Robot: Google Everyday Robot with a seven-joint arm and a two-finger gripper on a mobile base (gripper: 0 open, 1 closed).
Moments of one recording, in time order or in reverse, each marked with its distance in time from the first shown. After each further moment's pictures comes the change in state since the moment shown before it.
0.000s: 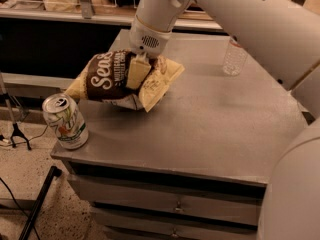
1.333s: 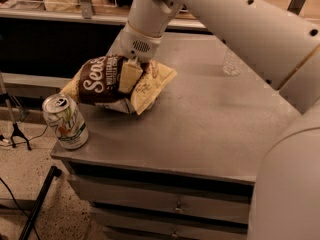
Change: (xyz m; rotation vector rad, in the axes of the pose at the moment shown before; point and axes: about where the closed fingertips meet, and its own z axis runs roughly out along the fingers) arm -0.014 -0.002 0.019 -0.019 -0.013 0.001
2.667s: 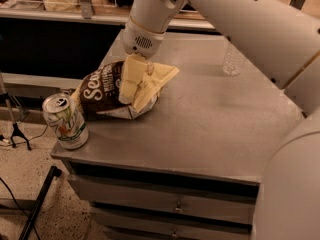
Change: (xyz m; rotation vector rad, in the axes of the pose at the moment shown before) arm 0.000 0.002 -0.012 0.008 -0.011 0.006
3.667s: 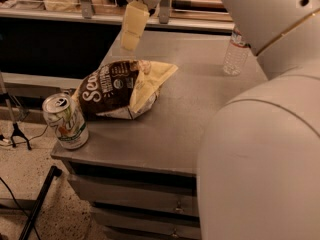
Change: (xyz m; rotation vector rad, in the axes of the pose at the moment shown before) arm -0.021 -0.047 -0.090 0.125 0.033 0.018
